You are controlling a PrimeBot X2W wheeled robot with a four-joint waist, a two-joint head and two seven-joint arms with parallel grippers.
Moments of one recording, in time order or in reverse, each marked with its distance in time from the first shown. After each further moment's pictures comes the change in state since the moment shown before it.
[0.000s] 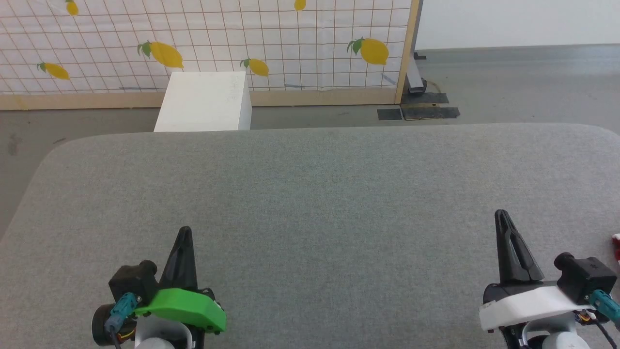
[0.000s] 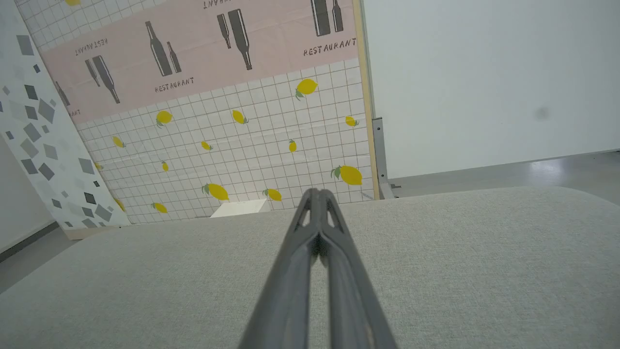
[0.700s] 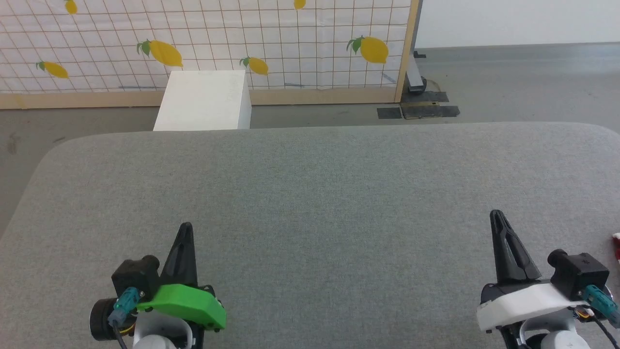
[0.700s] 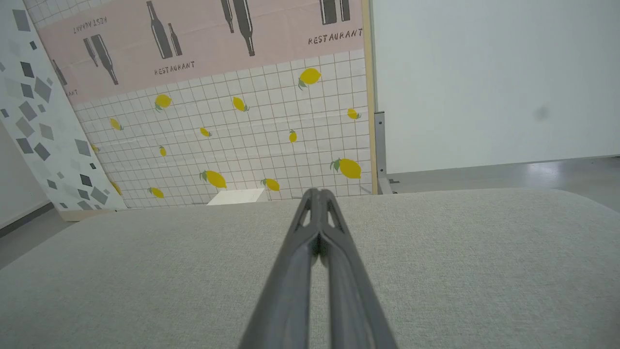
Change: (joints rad) left arm 0.000 -0.018 0.030 -0.028 0.067 -0.017 0.044; right arm 0.000 0.000 0.004 -0.016 -0.042 0.000 0.042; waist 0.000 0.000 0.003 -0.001
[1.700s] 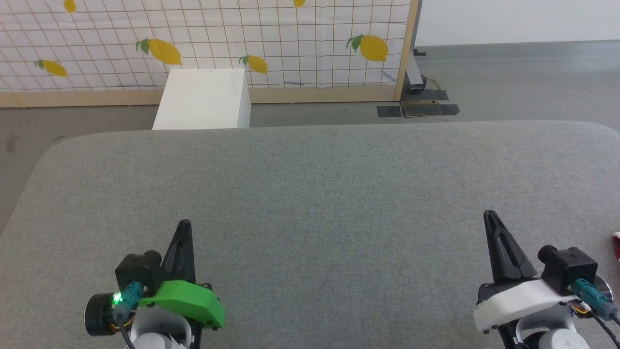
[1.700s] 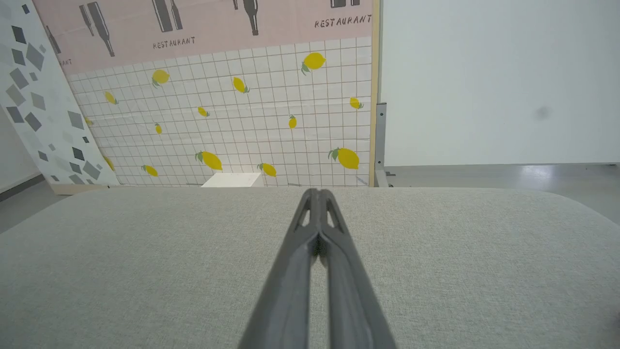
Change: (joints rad) left arm 0.004 -0.024 0.042 -0.035 0.104 -0.018 0.061; right arm 0.000 0.000 0.007 -0.024 -0.064 0.000 0.061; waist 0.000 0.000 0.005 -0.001
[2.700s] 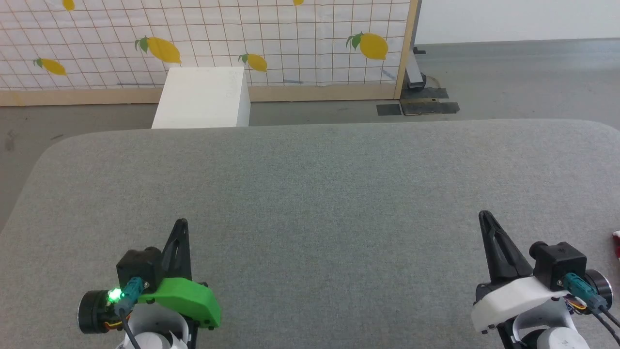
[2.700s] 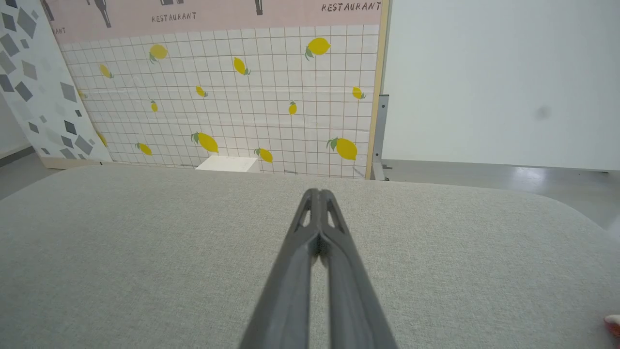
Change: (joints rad) left arm 0.008 -0.020 0.043 -0.037 0.089 -0.024 0.062; right arm 0.000 0.000 0.007 -0.026 -0.060 0.000 0.061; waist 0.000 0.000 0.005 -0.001
